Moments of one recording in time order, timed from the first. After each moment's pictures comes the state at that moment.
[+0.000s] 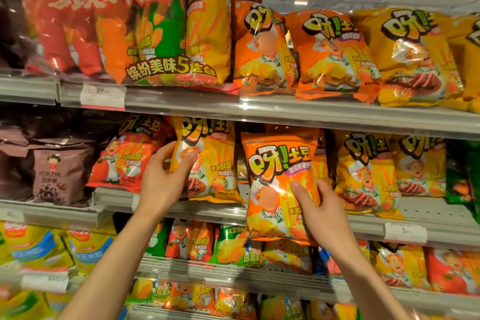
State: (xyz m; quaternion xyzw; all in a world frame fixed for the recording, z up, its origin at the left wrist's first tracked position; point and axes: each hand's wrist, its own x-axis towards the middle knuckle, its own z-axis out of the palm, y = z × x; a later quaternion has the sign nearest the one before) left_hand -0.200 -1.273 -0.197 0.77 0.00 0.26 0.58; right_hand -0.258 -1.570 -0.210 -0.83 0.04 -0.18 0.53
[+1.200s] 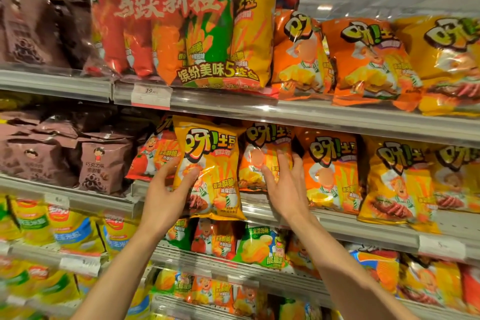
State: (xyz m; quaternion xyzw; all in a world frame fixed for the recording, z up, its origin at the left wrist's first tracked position) left_hand -0.243 -1.224 -0.217 0.76 0.04 0.27 0.59; right_hand -0.165 -1.471 -0.228 -0.91 -0.06 -0.27 0.30
